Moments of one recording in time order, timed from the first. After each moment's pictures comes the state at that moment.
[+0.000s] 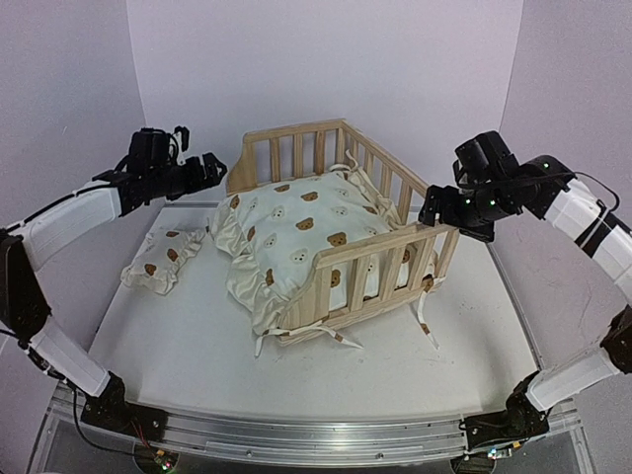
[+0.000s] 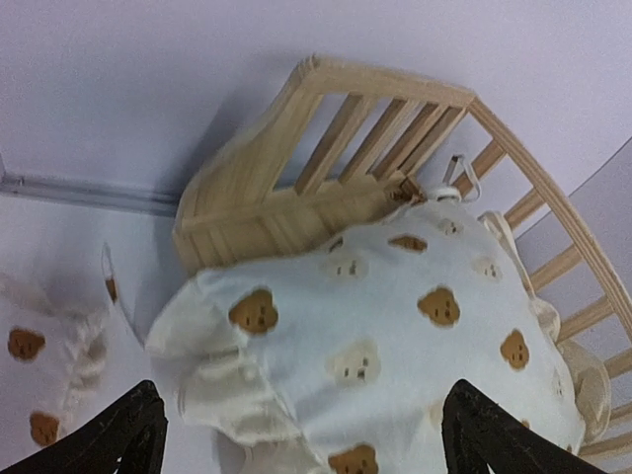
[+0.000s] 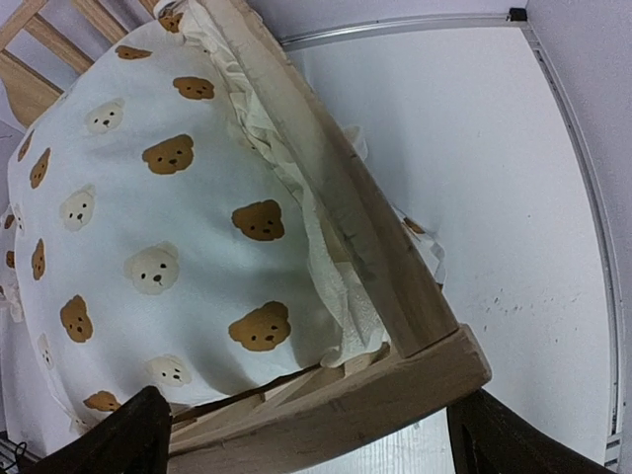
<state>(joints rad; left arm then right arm) -0.35 1.46 1.29 -0.22 0.07 -0.44 0.61 1.35 1.47 -1.00 0.24 0.64</state>
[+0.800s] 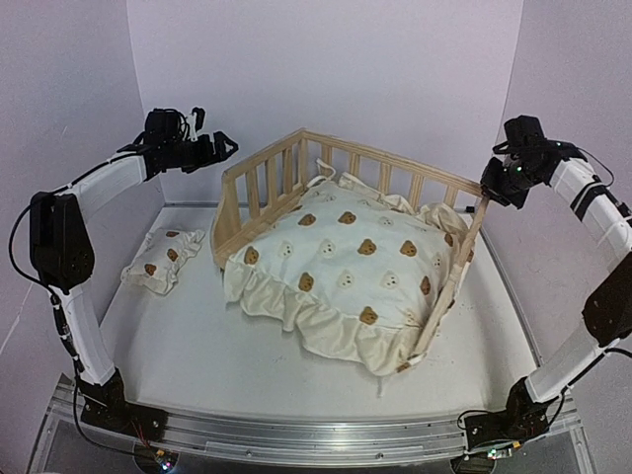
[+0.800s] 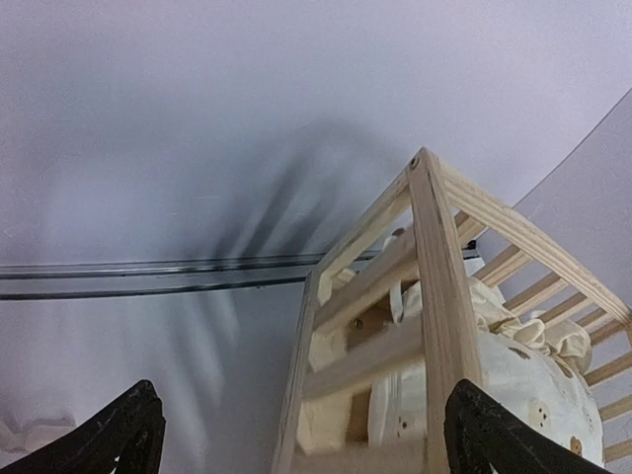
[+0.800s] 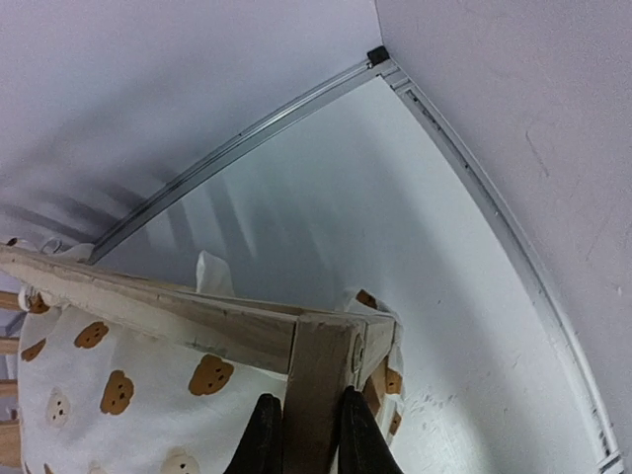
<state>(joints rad) -0.21 1.89 1.79 -0.24 0.37 -0.34 0.13 1.52 1.62 -0.91 0.13 0.61</state>
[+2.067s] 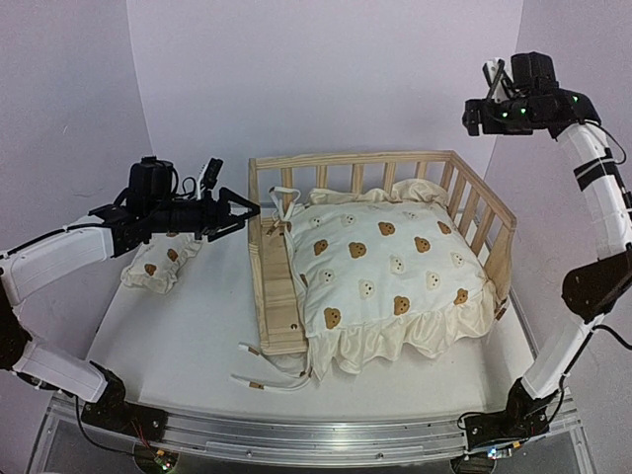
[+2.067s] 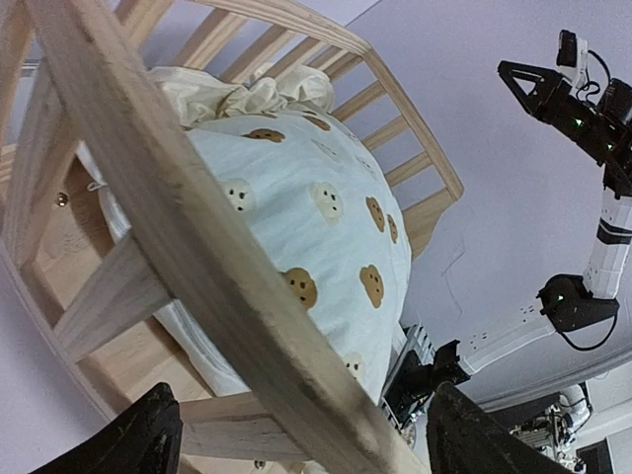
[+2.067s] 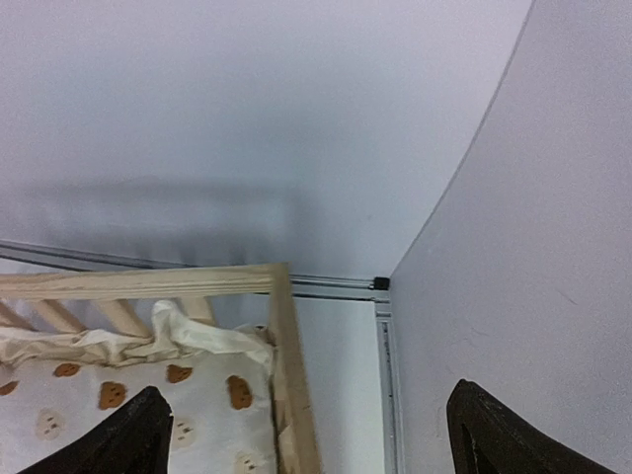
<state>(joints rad) -0.47 1.30 1.04 -0.08 0.67 -0.64 0.18 1.75 2.30 -1.00 0.19 -0.07</state>
